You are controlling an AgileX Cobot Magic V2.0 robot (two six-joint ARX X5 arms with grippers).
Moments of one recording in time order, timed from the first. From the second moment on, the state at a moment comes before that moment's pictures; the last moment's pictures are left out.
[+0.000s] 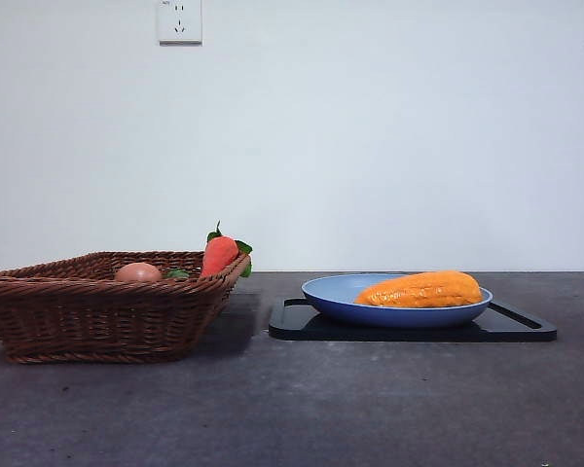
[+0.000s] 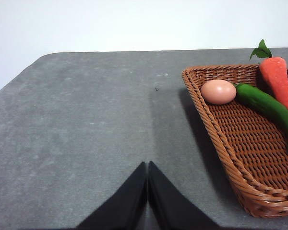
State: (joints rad) left arm 0.17 0.01 0.03 -0.17 0.16 0.06; right arm 0.36 0.93 1.14 -0.78 -0.31 -0.02
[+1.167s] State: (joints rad) left arm 0.17 0.01 0.03 -0.17 0.16 0.06; right arm -0.11 0.23 0.19 0.07 -0.15 -0.07
